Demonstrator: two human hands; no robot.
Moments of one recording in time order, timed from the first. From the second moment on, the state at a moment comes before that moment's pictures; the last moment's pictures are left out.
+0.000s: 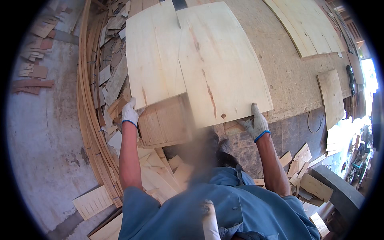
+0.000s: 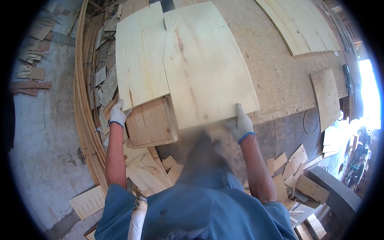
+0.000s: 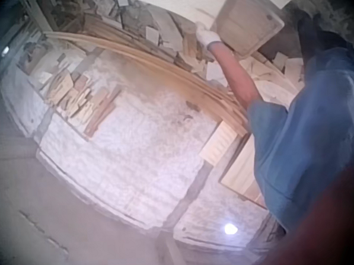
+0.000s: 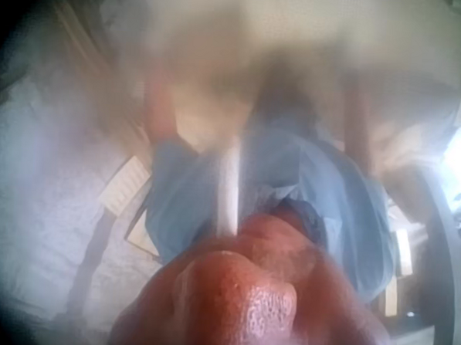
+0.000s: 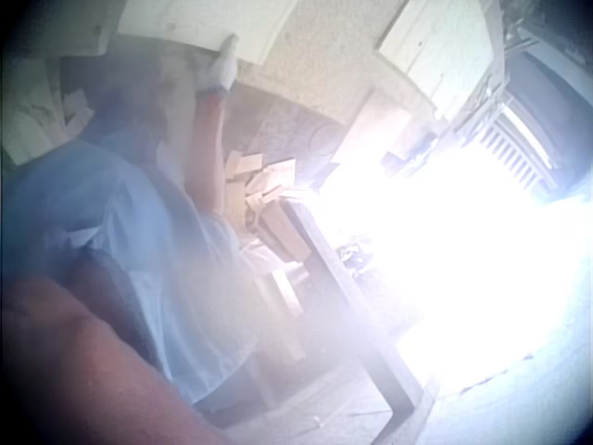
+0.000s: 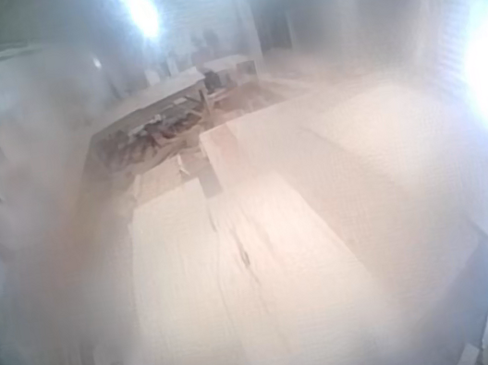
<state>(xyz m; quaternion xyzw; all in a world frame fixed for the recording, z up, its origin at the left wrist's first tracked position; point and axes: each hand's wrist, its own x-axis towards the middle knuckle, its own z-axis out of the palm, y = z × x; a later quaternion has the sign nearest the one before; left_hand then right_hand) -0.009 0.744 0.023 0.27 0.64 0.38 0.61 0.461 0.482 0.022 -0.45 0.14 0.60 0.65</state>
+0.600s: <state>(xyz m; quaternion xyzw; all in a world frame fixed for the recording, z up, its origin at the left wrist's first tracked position) -0.004 0.746 0.031 0.26 0.64 0.38 0.61 0.460 0.478 -0.007 -0.51 0.02 0.55 0.66</state>
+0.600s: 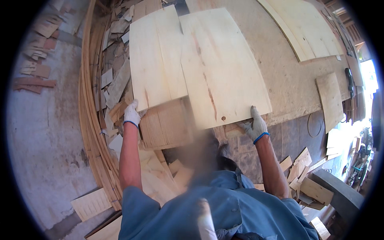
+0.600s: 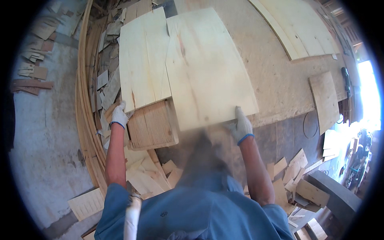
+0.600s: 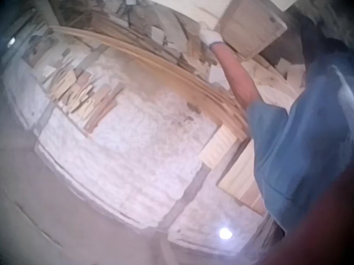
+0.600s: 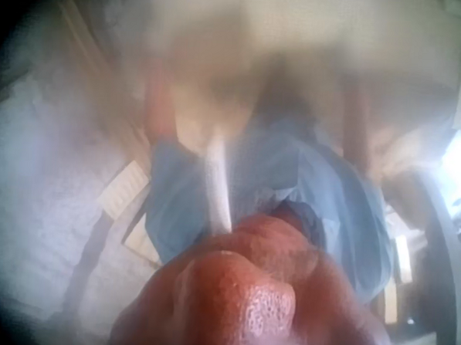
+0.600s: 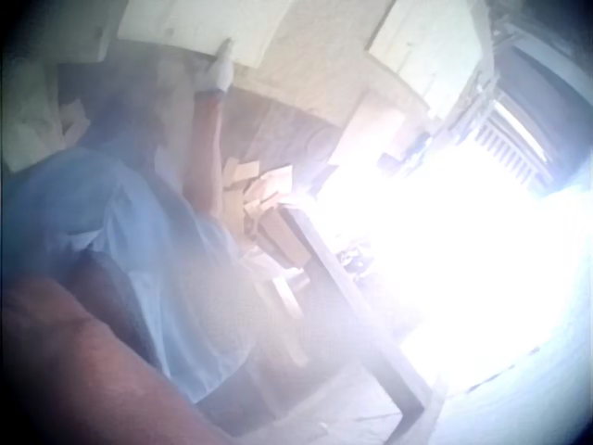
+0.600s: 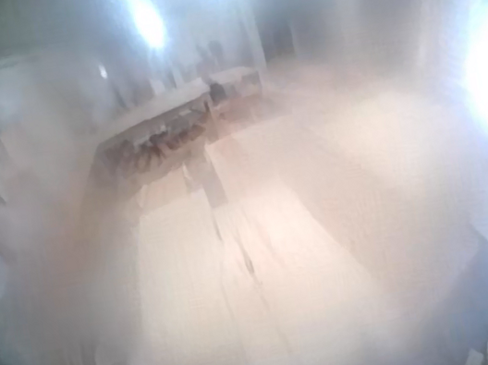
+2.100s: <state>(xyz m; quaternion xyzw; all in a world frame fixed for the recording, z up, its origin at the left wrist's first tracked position) -0.127 0.362 0.000 0.71 0.66 0.16 0.20 0.542 0.188 -0.014 -0.77 -0.26 0.43 0.40</state>
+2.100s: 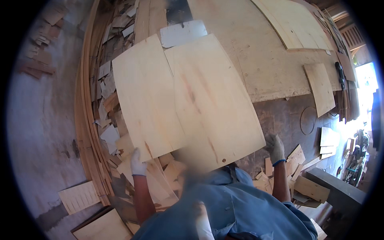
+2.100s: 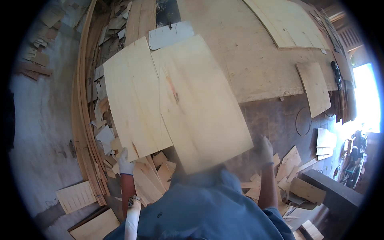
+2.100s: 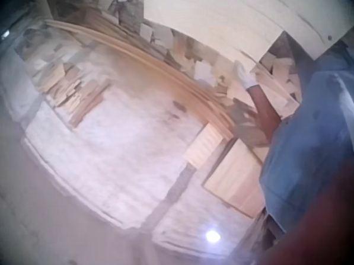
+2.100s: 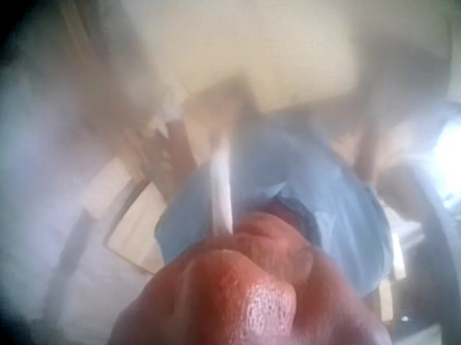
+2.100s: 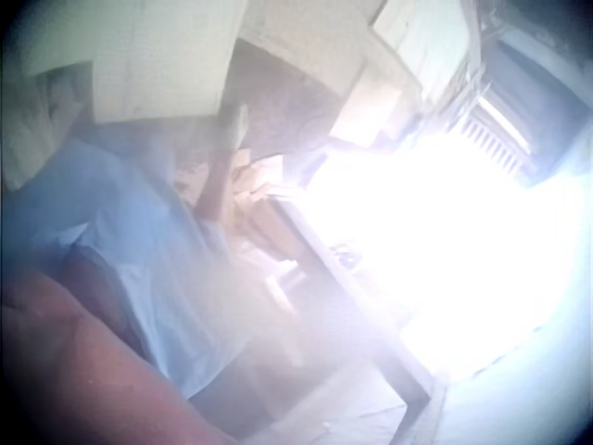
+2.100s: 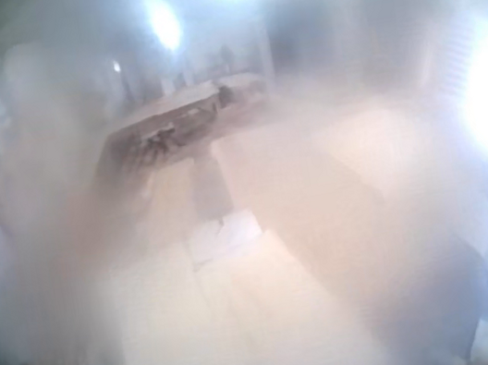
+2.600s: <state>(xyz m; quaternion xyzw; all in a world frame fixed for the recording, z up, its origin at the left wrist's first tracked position) -0.133 0.489 0.020 0.28 0.67 0.48 0.49 0.412 0.347 0.043 -0.83 -0.20 0.34 0.39</state>
